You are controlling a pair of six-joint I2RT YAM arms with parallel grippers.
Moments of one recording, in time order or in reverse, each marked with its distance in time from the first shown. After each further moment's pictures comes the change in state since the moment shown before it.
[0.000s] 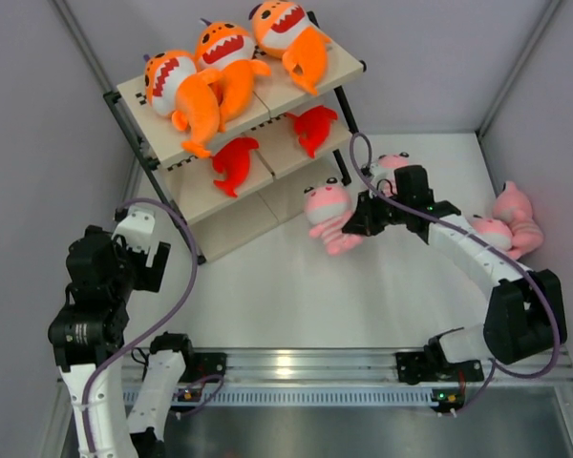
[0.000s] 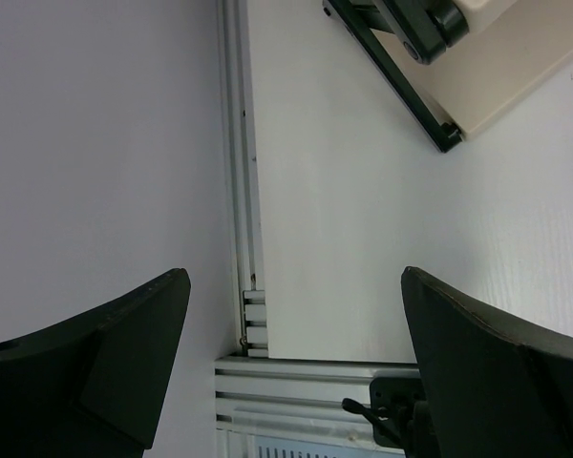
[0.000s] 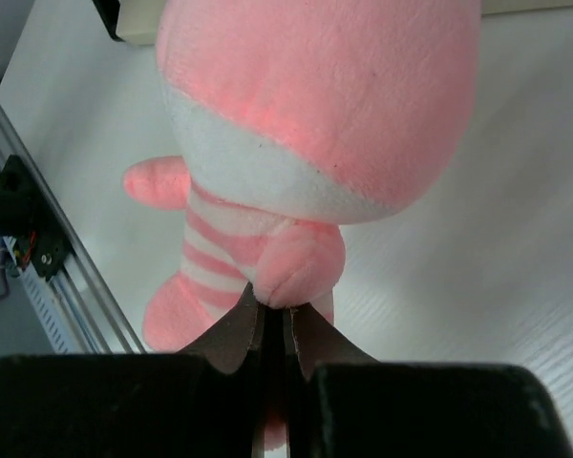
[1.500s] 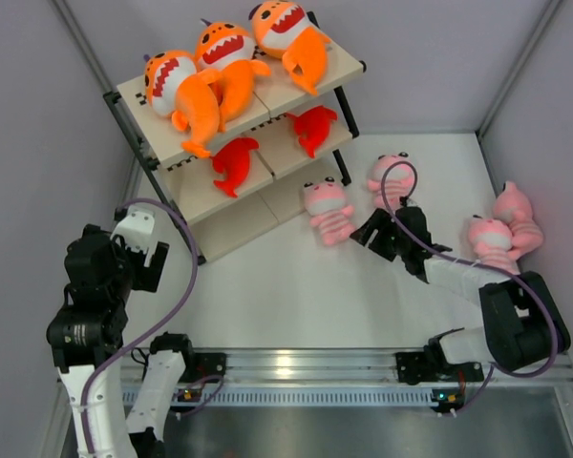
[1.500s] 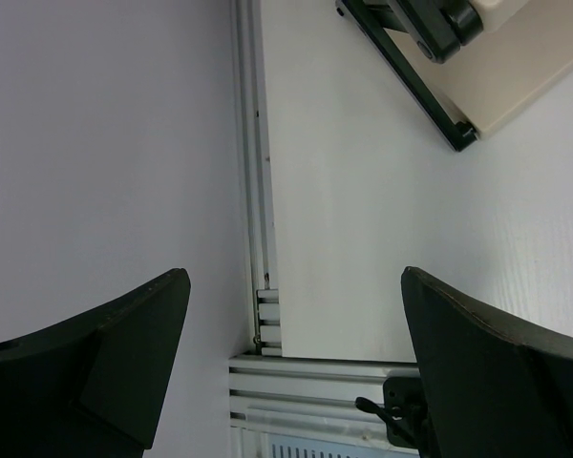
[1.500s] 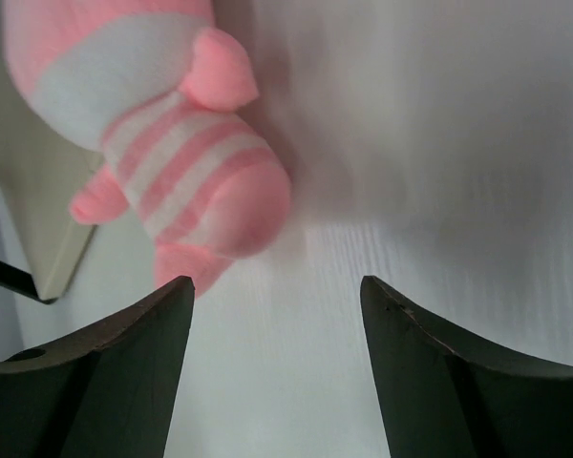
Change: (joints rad) left arm -0.003 0.001 0.012 0.000 -0.024 0.026; right arm 0.008 -0.023 -0.440 0.463 0.500 0.681
